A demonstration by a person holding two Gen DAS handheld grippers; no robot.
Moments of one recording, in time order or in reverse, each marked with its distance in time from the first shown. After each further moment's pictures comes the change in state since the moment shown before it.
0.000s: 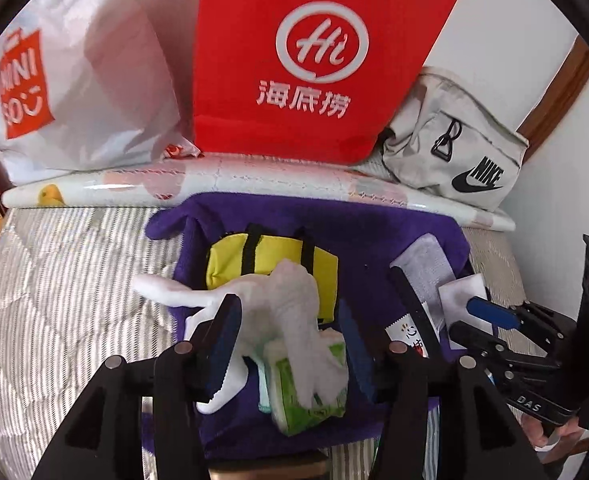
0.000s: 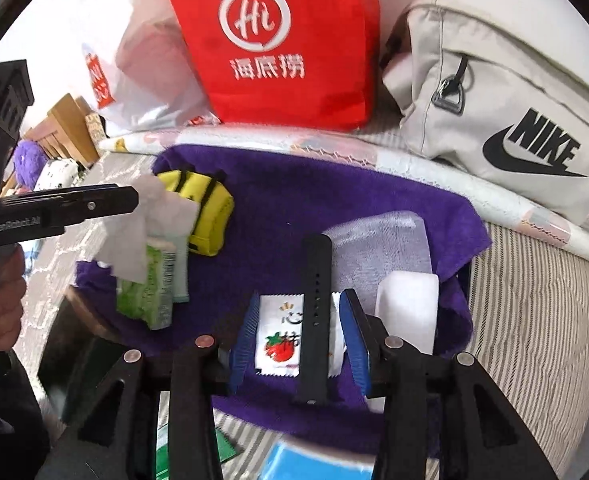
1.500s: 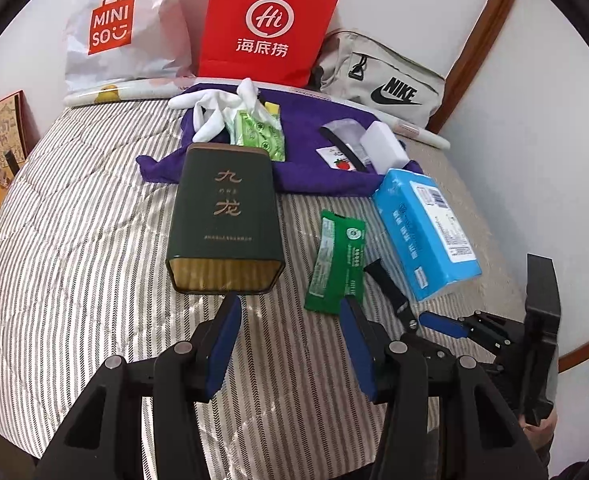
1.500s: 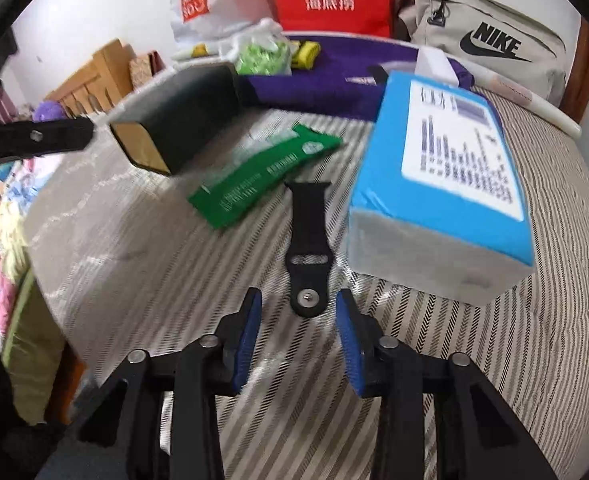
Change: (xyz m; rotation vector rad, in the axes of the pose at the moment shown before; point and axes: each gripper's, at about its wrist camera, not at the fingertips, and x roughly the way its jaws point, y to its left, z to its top) left arm -0.116 -0.024 -0.230 0.059 -0.042 -0.049; right arm -0.057 0.077 -0.245 -0.049 -0.003 -0.032
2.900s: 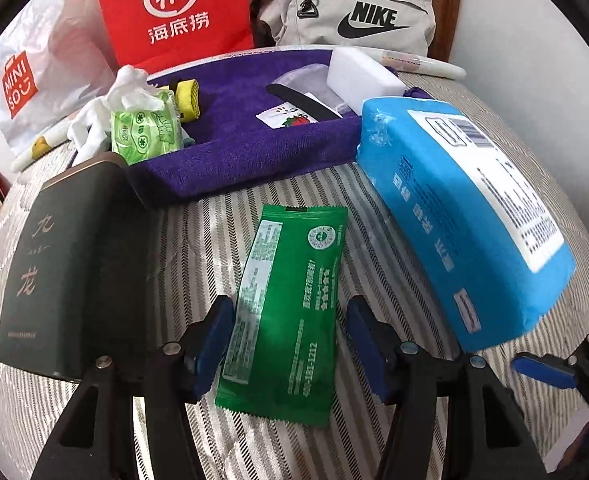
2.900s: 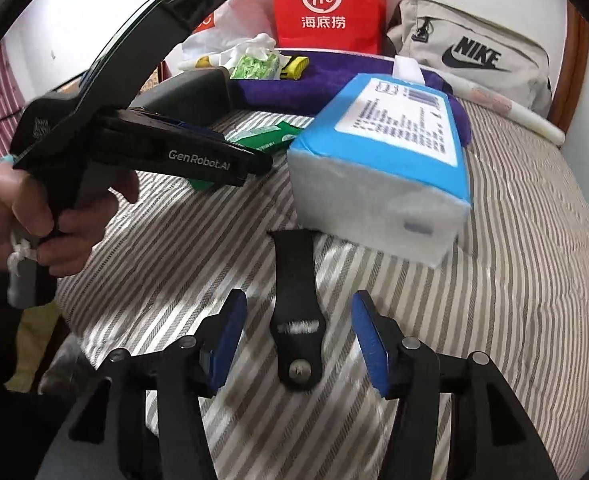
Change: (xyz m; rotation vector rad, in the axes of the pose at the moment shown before) left arm 0.127 -0.090 0.018 0.217 0.057 0.179; right arm -0.021 -0.023 -0.036 -0.051 -0.104 -0.009
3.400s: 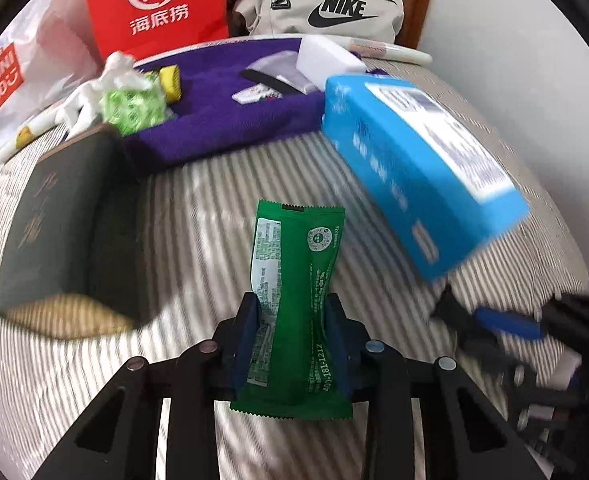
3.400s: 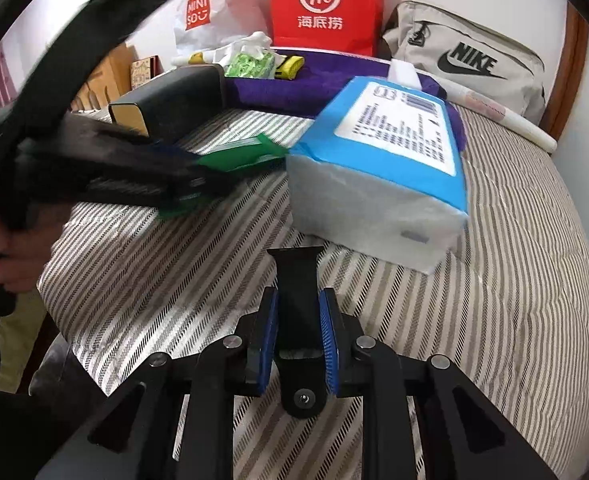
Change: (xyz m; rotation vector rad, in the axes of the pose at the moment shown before) left arm -0.025 0.002 -0.035 0.048 0.039 -0.097; right arm -0.001 0.001 0.001 0.001 0.014 -0.044
